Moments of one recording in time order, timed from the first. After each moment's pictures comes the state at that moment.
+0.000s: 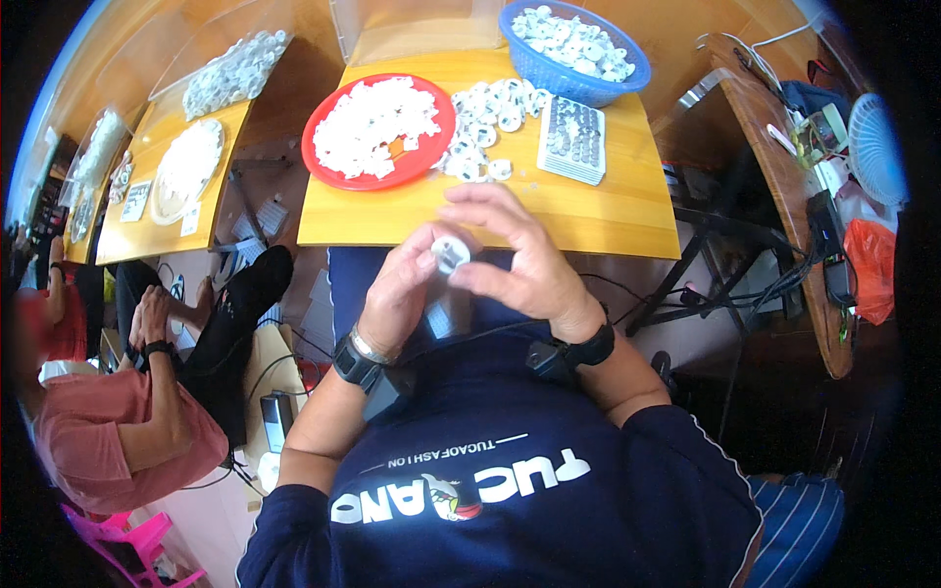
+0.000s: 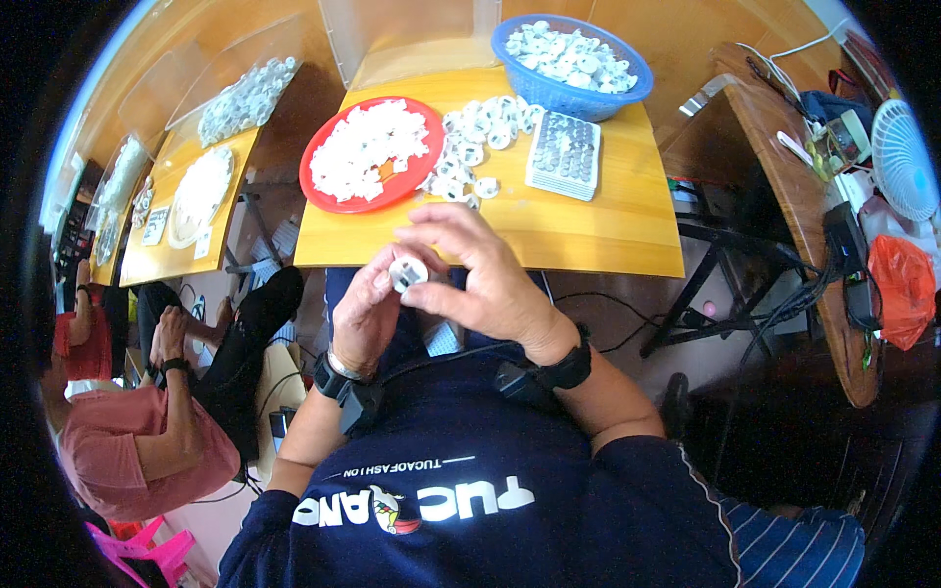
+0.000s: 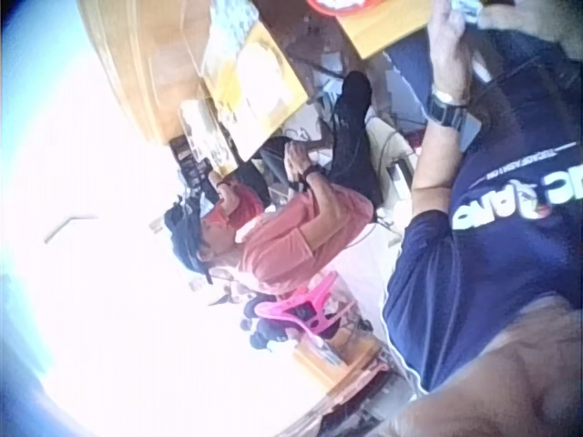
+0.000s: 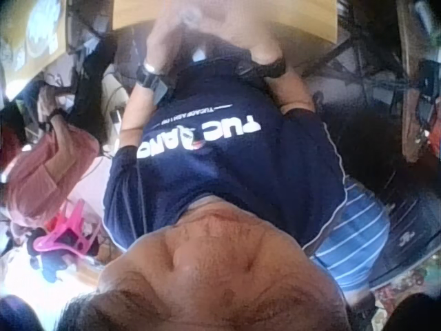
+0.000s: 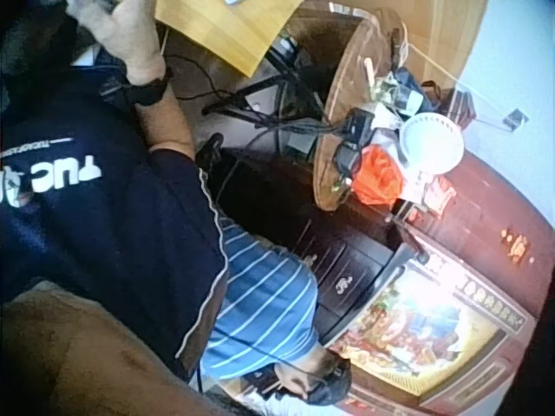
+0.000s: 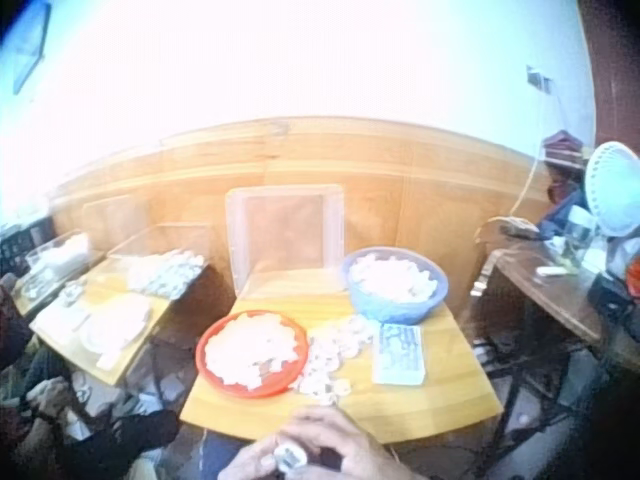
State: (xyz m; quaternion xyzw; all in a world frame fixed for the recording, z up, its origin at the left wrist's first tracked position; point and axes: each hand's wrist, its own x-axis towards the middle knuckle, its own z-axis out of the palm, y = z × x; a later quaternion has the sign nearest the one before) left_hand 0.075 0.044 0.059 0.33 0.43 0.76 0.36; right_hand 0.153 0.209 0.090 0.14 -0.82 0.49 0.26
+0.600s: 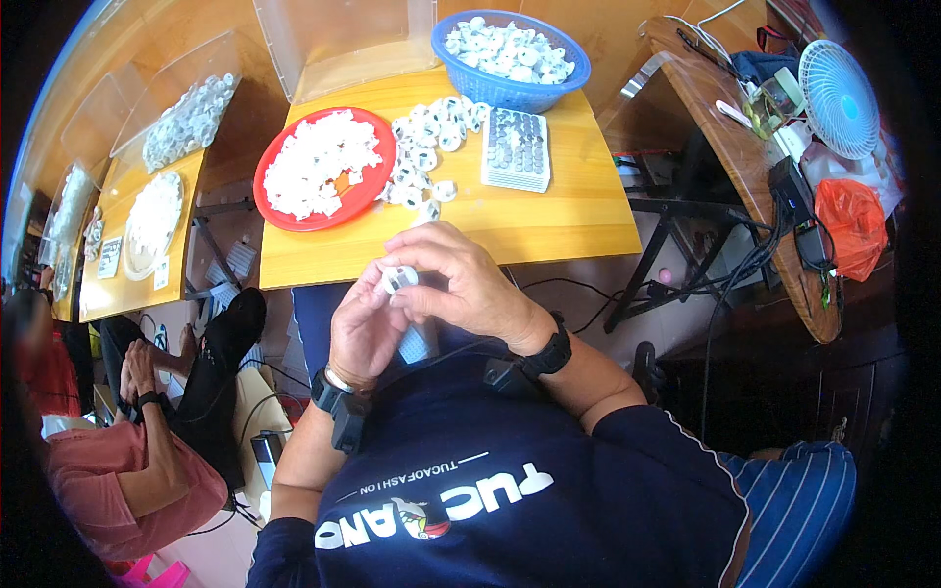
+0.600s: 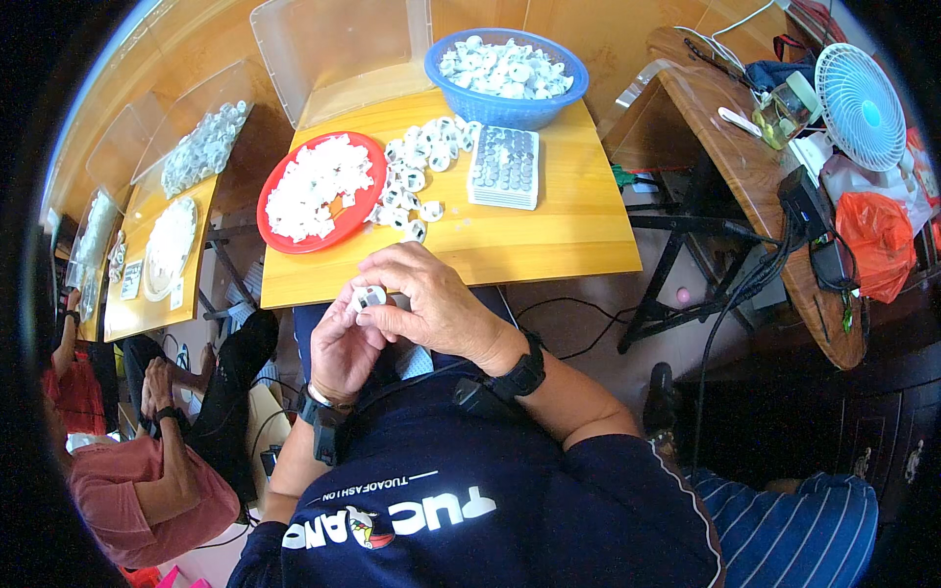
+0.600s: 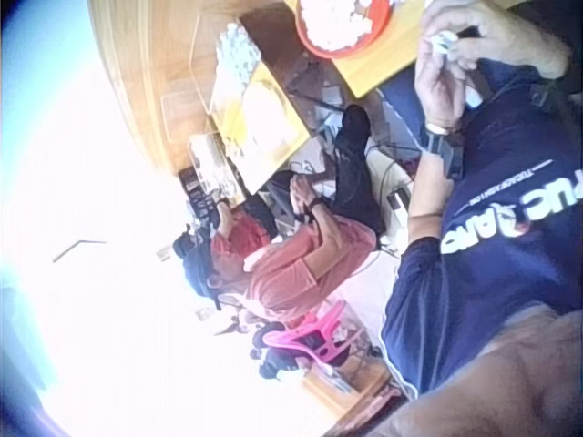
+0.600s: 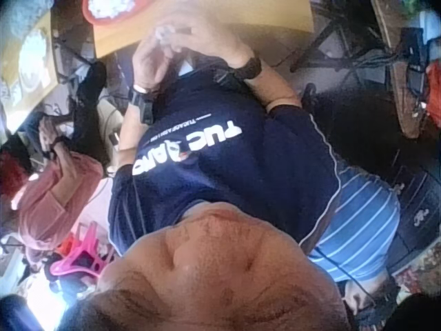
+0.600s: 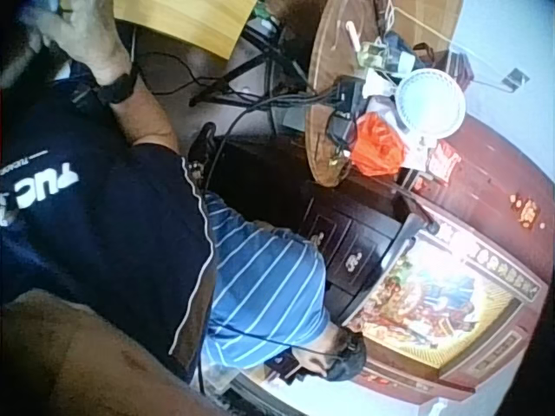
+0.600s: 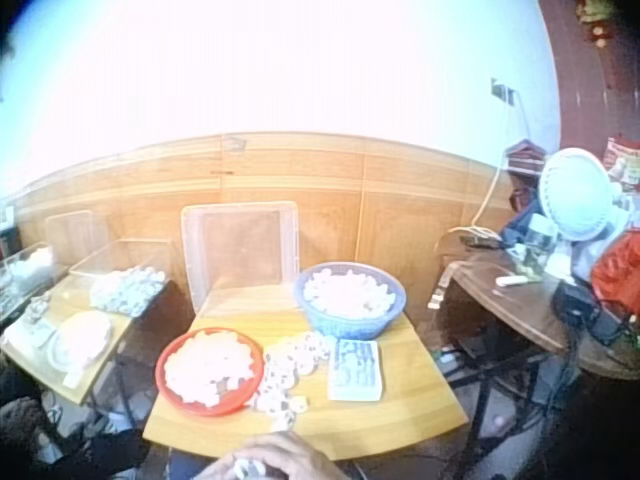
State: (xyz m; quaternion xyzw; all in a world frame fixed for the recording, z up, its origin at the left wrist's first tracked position) left_hand 0.081 0.051 0.032 0.16 0.24 0.84 0.45; right_hand 0.153 0.211 0.074 0.11 -0.83 0.48 0.24
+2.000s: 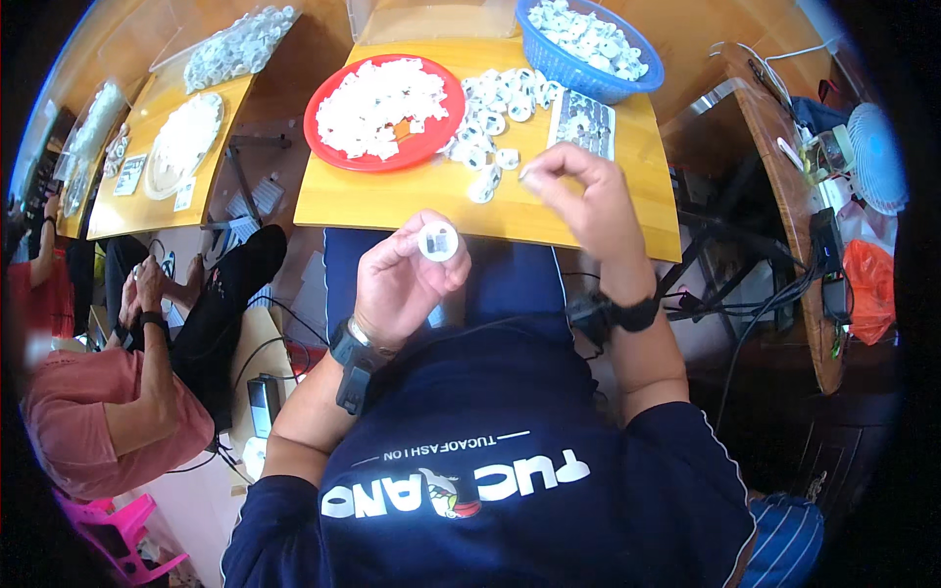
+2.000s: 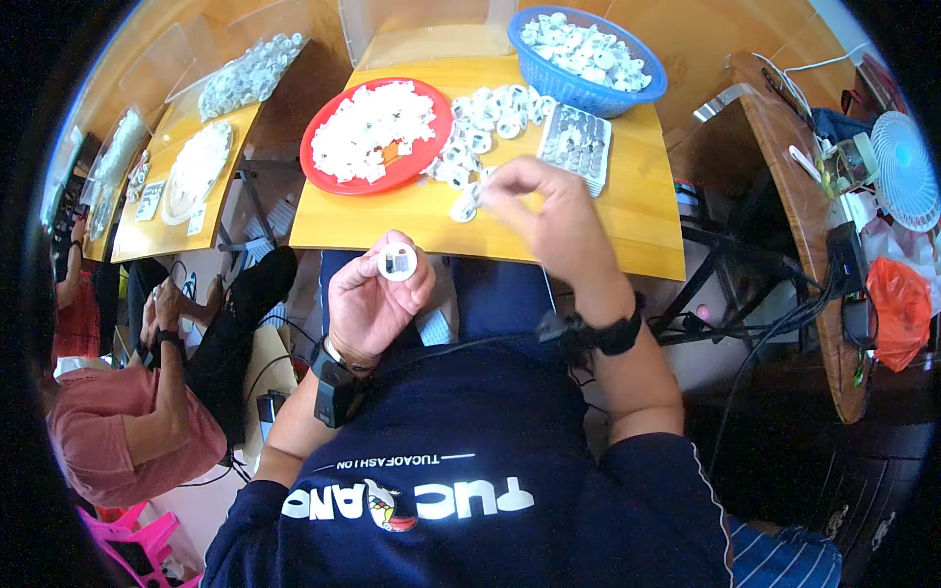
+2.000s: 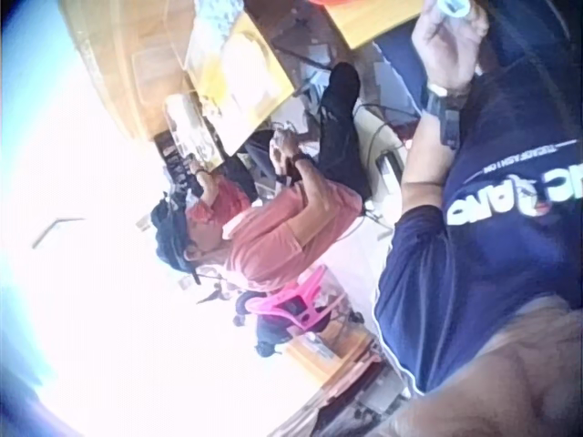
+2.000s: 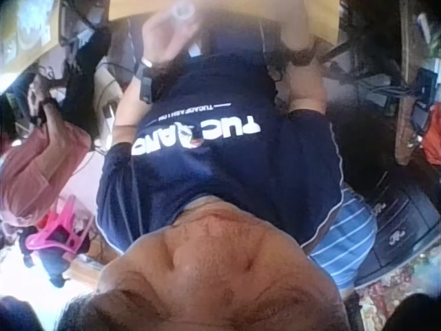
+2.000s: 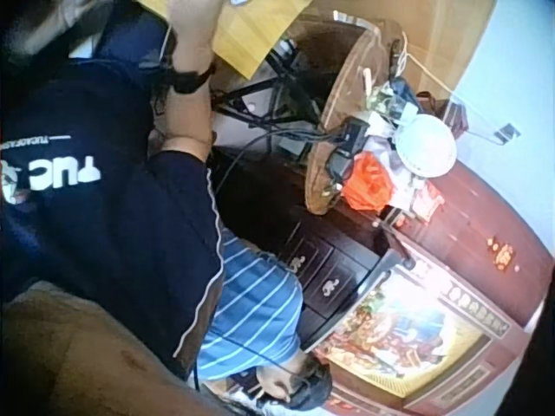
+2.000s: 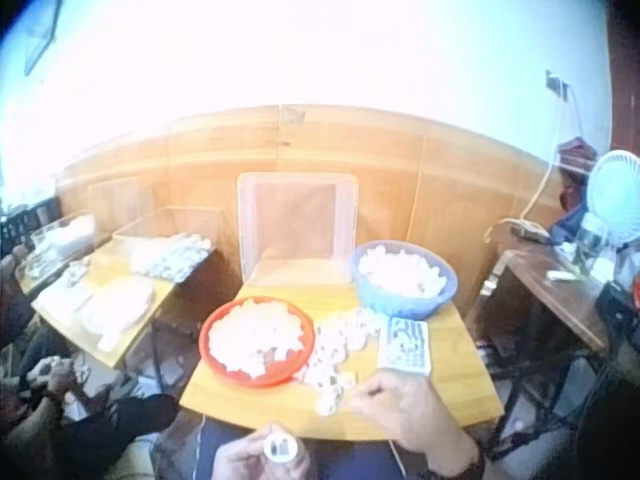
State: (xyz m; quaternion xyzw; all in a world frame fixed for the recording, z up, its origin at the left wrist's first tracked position) left_hand 0.082 0.043 0.043 0.15 0.14 0.86 0.47; right_hand 0.150 0.257 0.110 0.00 -0.83 0.51 0.22
